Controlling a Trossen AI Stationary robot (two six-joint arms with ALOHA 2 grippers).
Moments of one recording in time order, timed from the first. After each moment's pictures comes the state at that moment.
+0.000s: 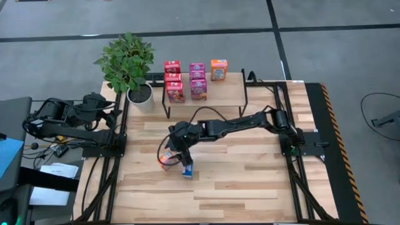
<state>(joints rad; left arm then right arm) -0.06 0.39 0.99 -1.43 -0.71 -0.72 0.06 2.16 1.78 -0.16 -0.25 -0.25</state>
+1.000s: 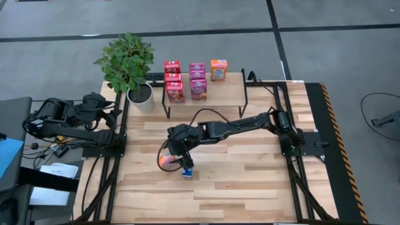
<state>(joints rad) -0.06 0.39 0.99 -1.43 -0.72 -0.72 0.10 2.15 1.84 -0.26 -0.20 -0.30</state>
